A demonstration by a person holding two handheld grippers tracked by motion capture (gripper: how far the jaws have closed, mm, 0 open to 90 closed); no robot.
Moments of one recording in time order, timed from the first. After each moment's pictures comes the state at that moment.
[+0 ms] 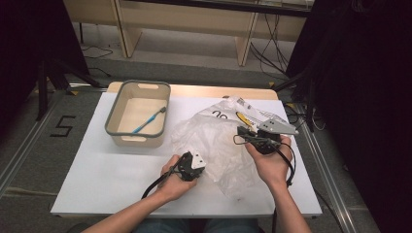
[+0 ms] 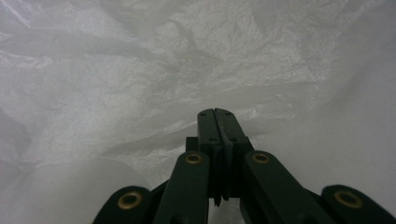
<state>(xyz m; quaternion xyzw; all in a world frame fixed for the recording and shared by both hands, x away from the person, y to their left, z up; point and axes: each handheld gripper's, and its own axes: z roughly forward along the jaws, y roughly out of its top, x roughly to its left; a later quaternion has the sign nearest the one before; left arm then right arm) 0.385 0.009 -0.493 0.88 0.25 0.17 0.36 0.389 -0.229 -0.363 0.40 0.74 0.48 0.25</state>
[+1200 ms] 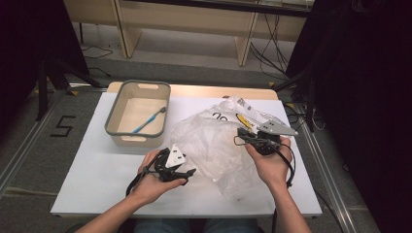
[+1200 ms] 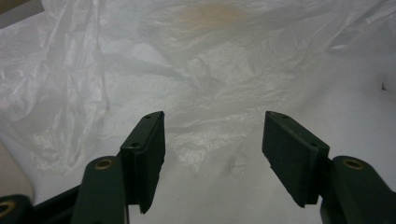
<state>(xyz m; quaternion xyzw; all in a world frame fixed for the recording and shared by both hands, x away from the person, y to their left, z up) 0.358 0.062 -0.447 0.84 0.28 0.19 0.42 0.389 -0.231 -0.368 0.40 0.74 0.48 0.25</state>
